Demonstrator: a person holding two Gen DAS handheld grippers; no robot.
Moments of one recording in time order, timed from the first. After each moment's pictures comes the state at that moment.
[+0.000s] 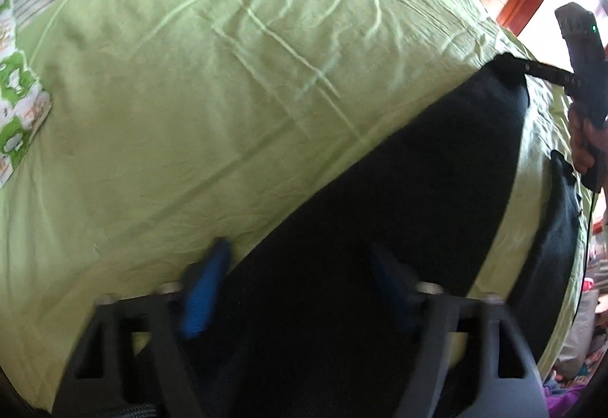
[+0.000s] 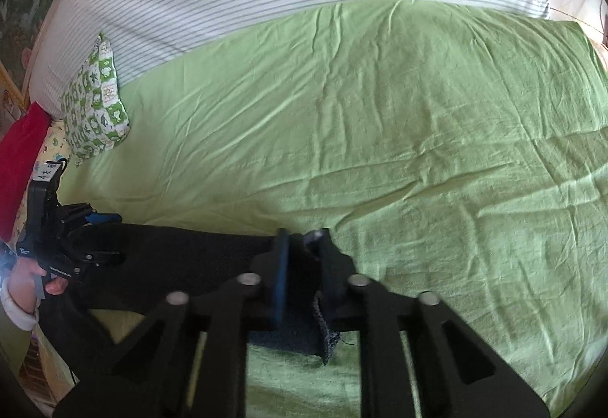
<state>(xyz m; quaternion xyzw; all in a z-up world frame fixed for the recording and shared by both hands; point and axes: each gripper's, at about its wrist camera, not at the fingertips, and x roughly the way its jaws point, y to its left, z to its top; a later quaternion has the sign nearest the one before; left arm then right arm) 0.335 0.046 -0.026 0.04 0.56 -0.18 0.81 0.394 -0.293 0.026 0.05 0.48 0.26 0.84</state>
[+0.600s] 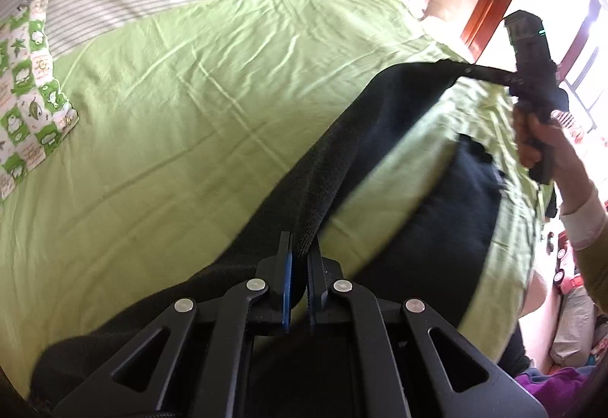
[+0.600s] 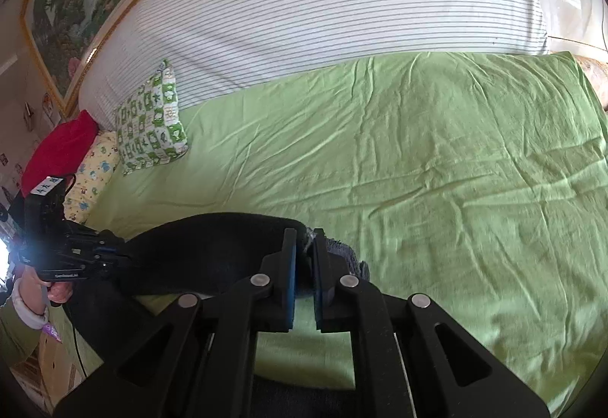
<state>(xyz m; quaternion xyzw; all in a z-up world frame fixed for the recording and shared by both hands) 0.218 0.007 0.053 0.03 0.49 -0.21 0.84 0.326 -0.321 0.075 0.07 0.40 0.32 0.86</state>
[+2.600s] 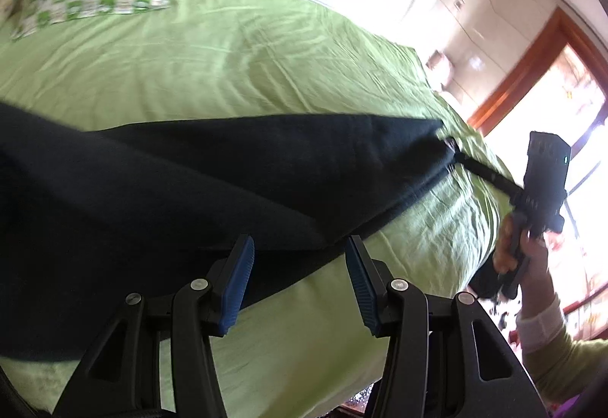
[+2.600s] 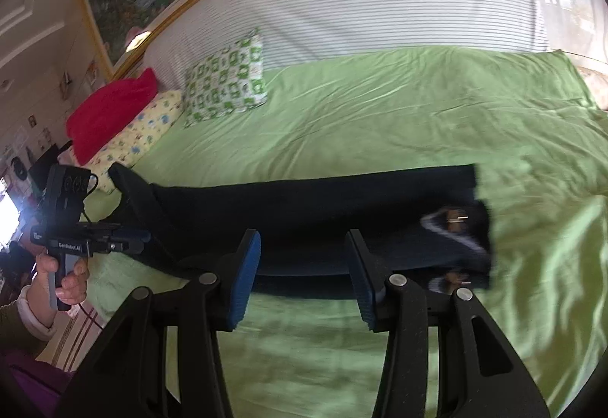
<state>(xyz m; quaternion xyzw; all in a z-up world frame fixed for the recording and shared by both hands) 0.023 0.048 0.021 -0.17 0.44 -0.13 0.87 0.123 -0.306 0.058 0.05 0.36 0.37 0.86</state>
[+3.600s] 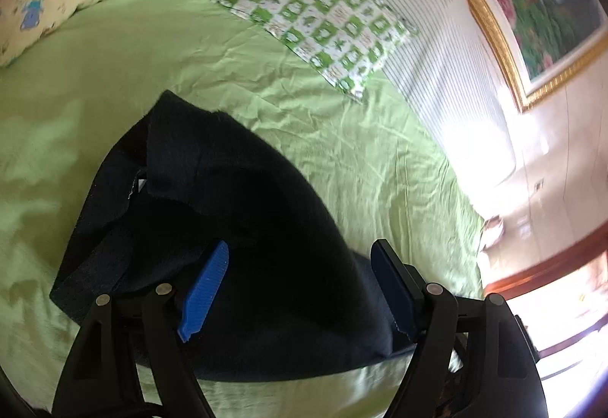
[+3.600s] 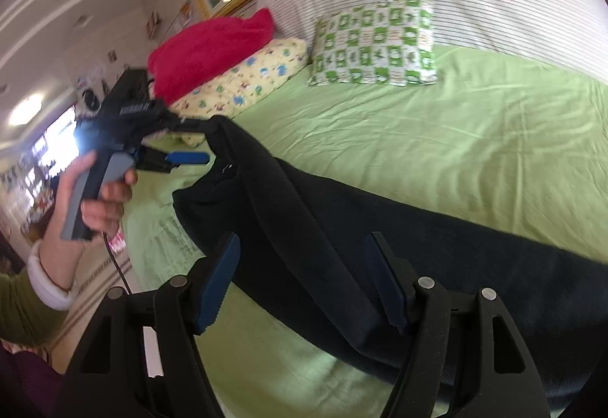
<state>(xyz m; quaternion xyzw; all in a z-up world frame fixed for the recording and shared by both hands) 0.002 0.255 0.058 -0.41 0.37 0.07 0.83 0.083 -0.094 0.059 -0.02 0.35 0.54 0.77</state>
